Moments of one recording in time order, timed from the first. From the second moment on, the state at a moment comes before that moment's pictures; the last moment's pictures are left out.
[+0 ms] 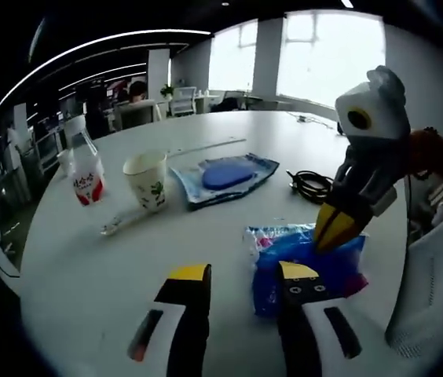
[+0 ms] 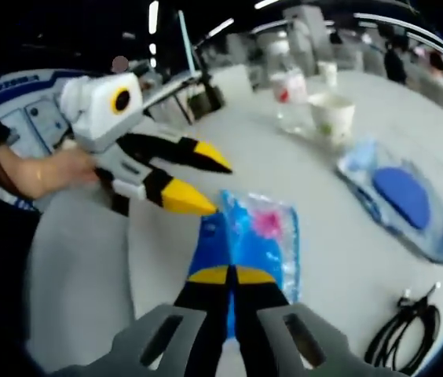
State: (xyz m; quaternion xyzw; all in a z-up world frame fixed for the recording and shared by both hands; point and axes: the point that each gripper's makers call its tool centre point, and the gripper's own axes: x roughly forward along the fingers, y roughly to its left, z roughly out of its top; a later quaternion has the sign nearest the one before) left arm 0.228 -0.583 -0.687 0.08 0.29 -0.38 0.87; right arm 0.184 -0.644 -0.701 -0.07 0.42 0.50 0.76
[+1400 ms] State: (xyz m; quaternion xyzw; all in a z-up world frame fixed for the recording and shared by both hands) left arm 0.215 -0.594 -0.696 0.04 0.32 -0.40 0.86; right arm 0.197 -0.687 -0.686 -0.04 0.40 0.31 0.86
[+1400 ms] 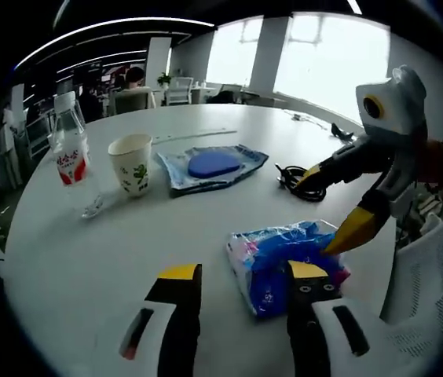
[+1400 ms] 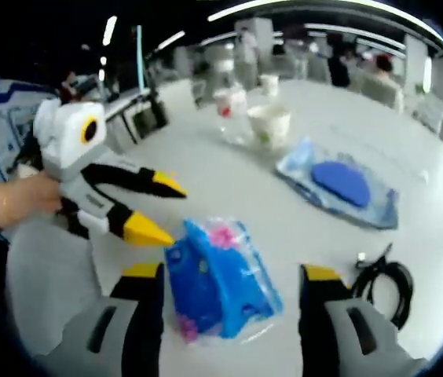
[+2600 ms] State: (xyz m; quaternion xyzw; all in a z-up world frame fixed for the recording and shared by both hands) left arm 0.196 -0.582 -0.726 0.10 0.38 -0.37 0.84; right arm 0.138 -0.696 -0.734 0.13 0.46 0.14 0.87
